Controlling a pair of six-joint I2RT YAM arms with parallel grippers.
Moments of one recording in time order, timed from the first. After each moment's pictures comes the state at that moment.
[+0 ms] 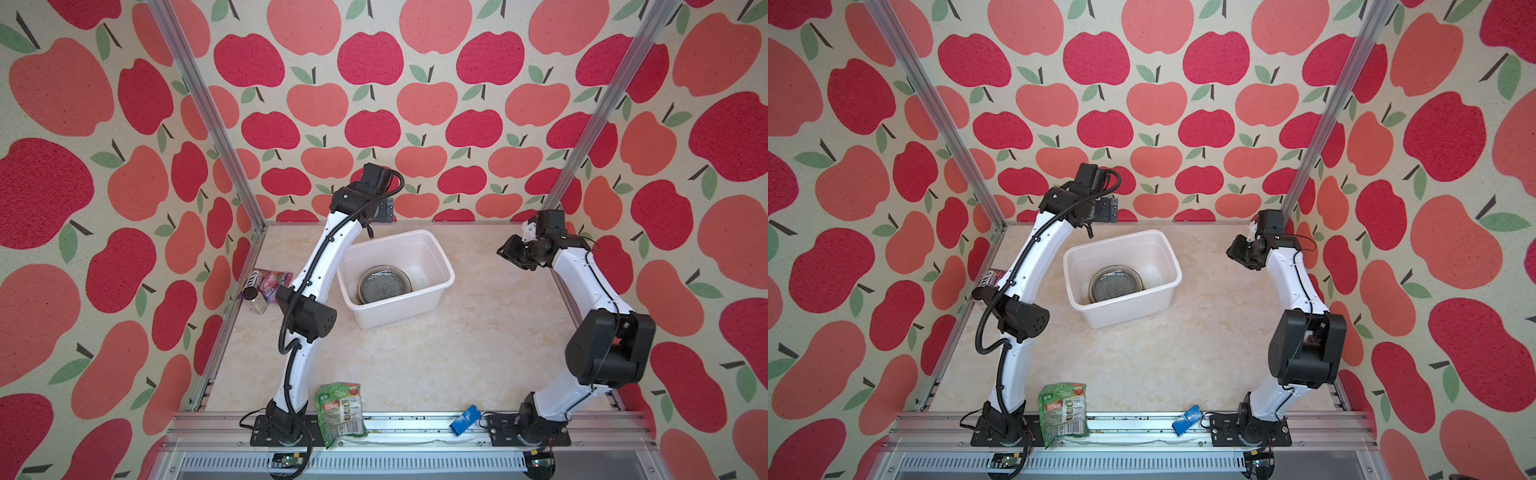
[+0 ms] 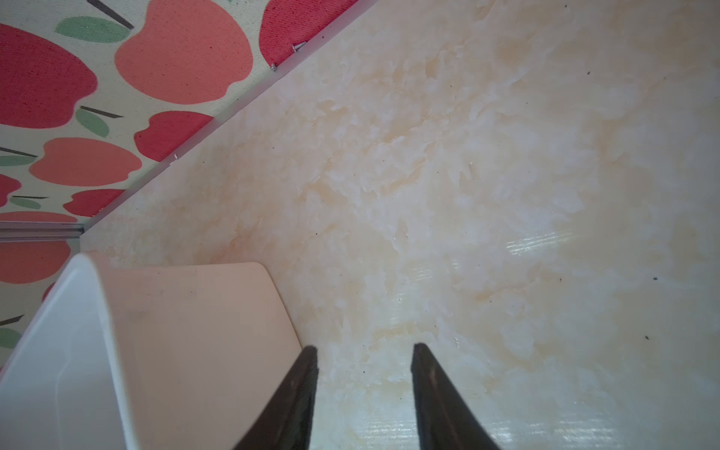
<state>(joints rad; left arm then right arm) -0.47 2.18 2.59 -1.20 -0.42 -0.28 0.00 1.66 1.47 -0.73 -0.29 0.36</state>
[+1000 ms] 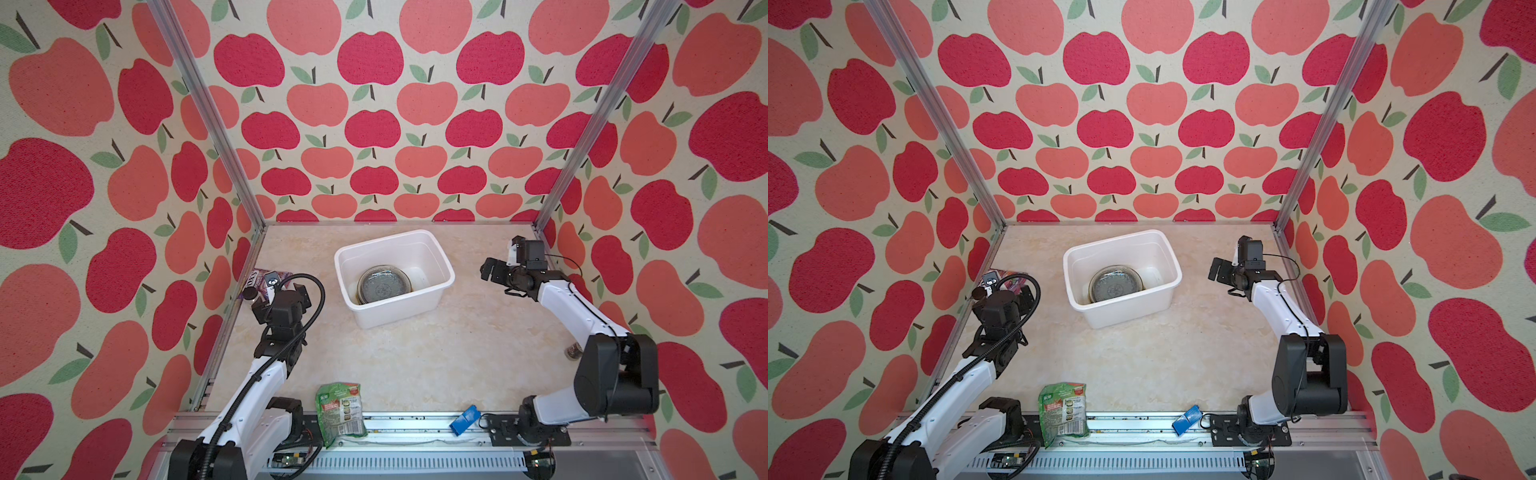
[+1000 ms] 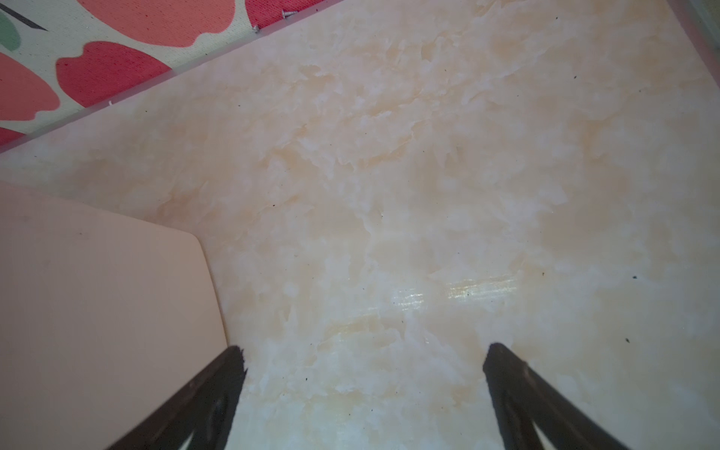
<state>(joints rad) -0.13 0.92 0.41 0.14 -0.58 -0.16 0.12 1.50 1.03 -0.38 -0.06 0.29</state>
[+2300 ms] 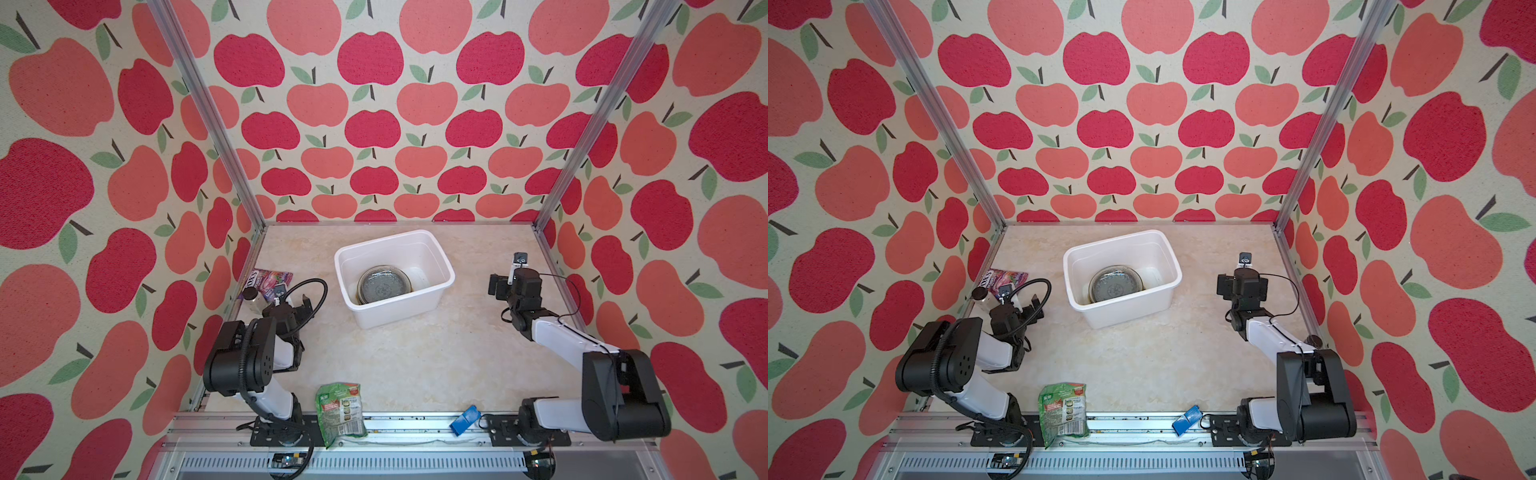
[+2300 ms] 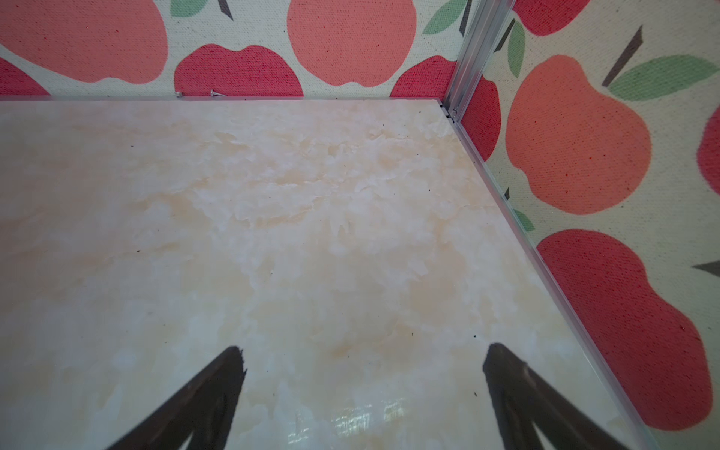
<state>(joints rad) 0.10 1.63 0.25 1.03 -0.16 -0.06 0.16 1.36 0.59 0.29 0.30 -0.01</state>
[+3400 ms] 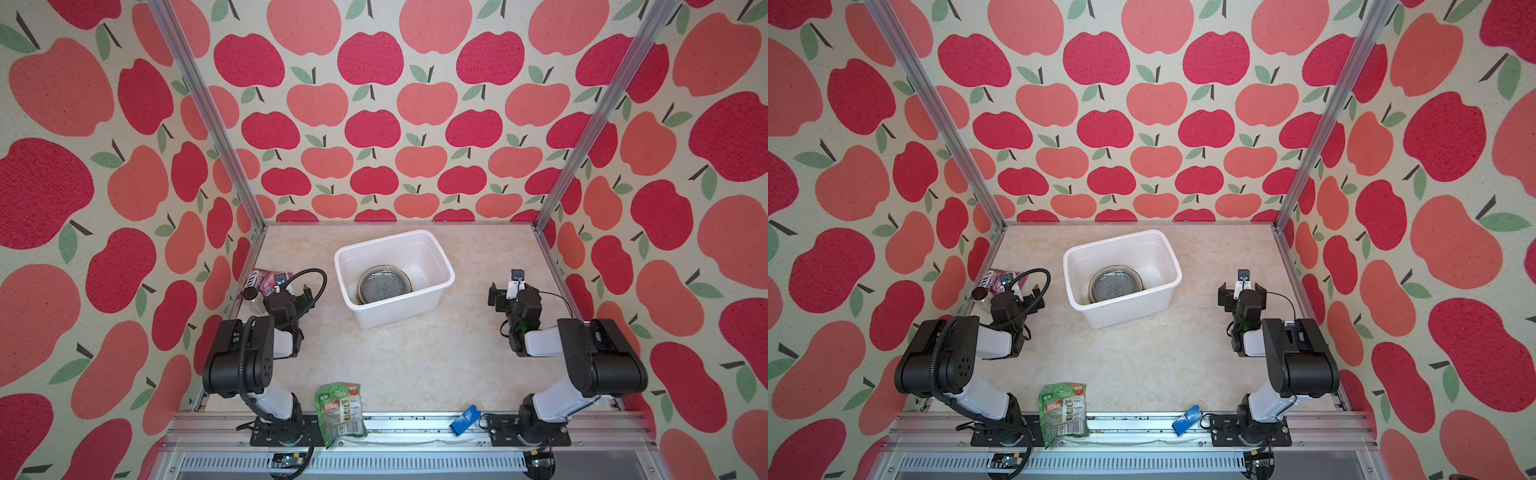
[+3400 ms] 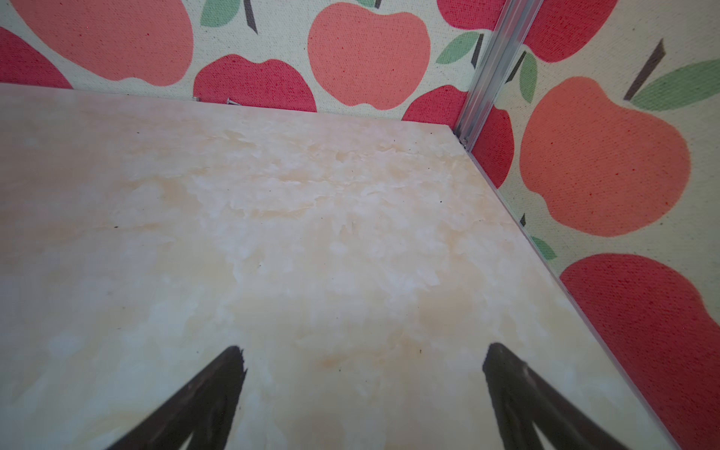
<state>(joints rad) 0.09 1.62 0.35 0.91 -0.14 -0.06 0.08 1.59 0.36 0.92 0.14 -0.12</state>
